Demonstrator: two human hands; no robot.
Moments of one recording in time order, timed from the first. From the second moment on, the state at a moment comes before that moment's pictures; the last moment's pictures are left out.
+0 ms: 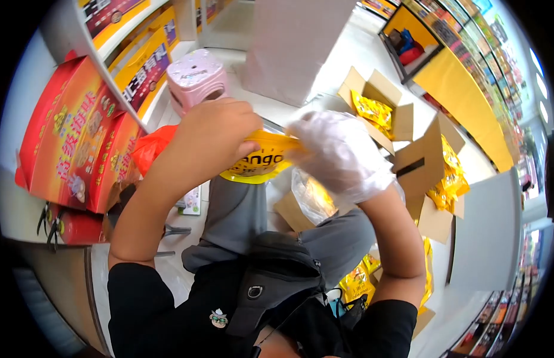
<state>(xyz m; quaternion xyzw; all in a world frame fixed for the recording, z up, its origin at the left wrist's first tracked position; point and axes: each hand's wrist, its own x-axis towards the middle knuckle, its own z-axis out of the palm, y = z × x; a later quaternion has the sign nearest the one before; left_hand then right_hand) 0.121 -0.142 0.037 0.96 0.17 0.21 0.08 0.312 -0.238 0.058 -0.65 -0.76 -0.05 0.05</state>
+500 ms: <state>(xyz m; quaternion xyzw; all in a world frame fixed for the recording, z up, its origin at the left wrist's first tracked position) 0.140 -0.144 0.031 0.94 0.20 0.26 0.08 0.309 -0.216 0.019 -0.58 -0.79 -0.10 0.20</state>
